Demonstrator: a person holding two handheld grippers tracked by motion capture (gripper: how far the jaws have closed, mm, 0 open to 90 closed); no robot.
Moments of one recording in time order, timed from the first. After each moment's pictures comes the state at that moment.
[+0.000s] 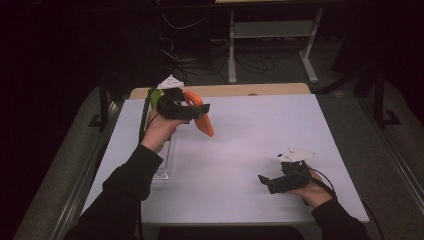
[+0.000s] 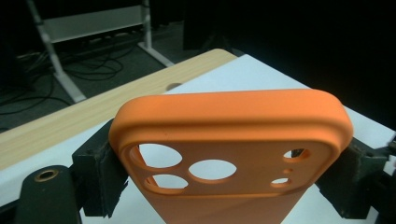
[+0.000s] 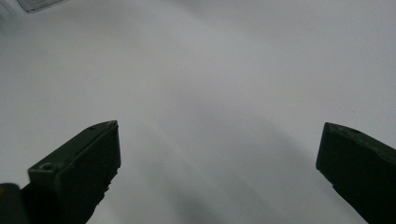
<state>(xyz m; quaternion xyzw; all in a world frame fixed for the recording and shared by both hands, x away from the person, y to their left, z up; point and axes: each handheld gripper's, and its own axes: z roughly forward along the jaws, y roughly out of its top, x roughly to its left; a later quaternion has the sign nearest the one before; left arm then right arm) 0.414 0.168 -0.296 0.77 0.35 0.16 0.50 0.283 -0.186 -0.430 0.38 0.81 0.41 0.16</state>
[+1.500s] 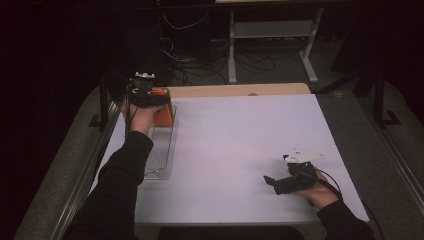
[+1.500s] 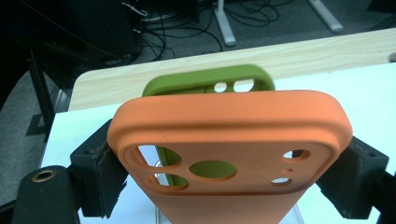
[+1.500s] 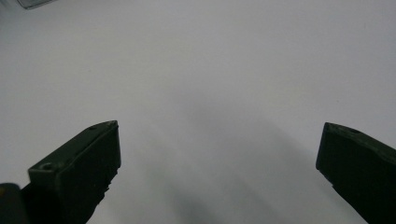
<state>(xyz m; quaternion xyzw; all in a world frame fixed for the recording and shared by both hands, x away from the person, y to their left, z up) 0.486 0.244 -0.335 0.71 0.57 0.30 0.30 0.281 -0.201 -0.432 0.38 0.81 0.41 0.16</state>
